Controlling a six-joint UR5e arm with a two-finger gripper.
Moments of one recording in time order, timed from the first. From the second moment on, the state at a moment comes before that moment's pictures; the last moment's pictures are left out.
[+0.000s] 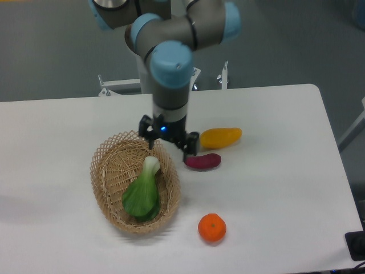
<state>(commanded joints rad) 2.27 -1.81 -1.85 -0.97 1.48 0.70</state>
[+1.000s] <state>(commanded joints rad) 2.23 -1.91 -1.92 -0.85 1.55 0.70</state>
